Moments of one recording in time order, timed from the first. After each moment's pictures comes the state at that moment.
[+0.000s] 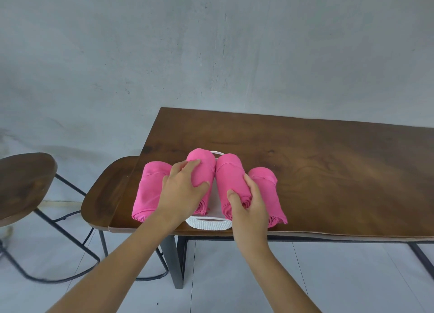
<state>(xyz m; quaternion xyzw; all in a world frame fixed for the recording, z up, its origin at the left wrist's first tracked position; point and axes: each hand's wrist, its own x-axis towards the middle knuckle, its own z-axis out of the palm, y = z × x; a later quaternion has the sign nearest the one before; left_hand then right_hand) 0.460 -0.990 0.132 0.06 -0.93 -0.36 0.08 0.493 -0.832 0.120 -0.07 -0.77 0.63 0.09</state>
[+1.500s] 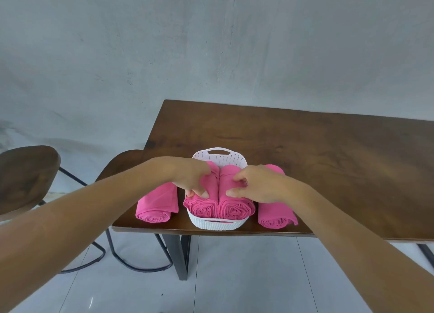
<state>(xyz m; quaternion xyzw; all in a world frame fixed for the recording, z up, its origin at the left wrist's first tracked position) 0.386 -1.020 0.172 -0.19 -0.92 -0.09 -0.34 0.397 -0.806 0.180 0.22 -0.94 0.10 -0.24</state>
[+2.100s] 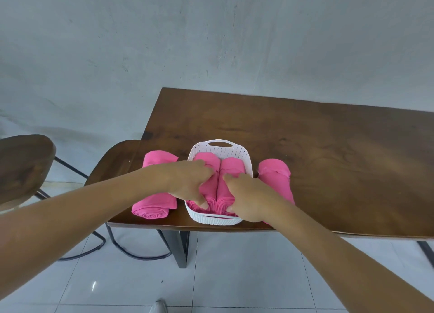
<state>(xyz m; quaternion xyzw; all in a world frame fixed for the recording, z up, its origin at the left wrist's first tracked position) 0.389 -1.023 0.139 -0.26 -0.93 -0.01 -0.26 0.415 -0.836 0.150 0.23 -0.94 0.01 -0.26</state>
